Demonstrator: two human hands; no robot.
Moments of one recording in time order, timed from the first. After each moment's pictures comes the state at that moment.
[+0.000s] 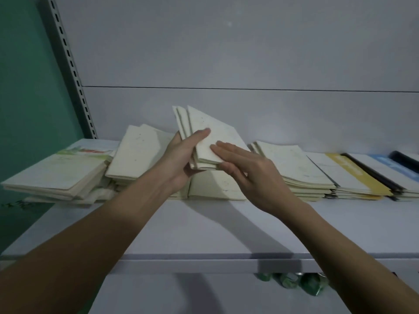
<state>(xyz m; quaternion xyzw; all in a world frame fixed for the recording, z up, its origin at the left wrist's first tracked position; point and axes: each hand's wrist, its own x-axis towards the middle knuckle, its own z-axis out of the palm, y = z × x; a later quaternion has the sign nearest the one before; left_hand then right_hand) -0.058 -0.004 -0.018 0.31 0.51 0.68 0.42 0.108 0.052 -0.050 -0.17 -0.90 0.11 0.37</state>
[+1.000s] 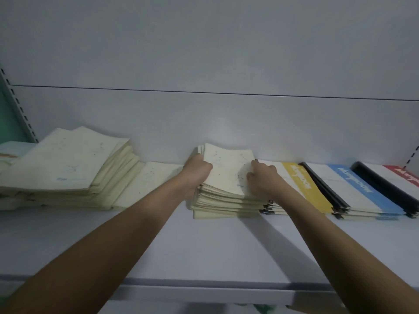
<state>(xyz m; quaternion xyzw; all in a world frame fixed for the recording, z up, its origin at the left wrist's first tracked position) 0.077 0.140 -0.055 0.39 0.73 0.46 0.32 0.227 0.235 -0.072 -0.50 -0.85 0.14 0.07</state>
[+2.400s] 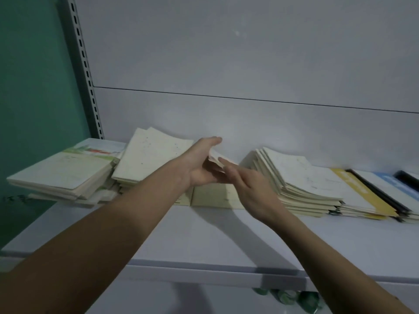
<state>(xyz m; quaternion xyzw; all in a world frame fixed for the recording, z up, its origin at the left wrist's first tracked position) -0.057 0.020 -0.007 0.22 0.46 0.58 0.63 0.089 0.058 -0.058 -0.24 -0.87 0.26 0.33</state>
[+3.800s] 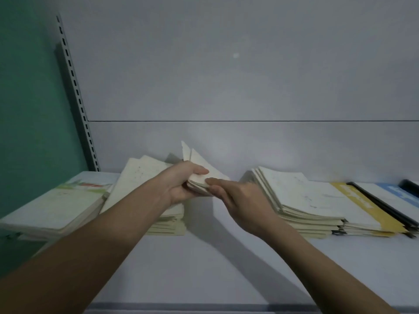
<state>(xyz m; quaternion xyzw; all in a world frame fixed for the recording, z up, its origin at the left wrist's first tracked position) -0.067 0.024 0.014 0.27 0.55 0.59 0.52 0.082 0.078 -0.043 -0.19 -0.91 0.08 0.37</state>
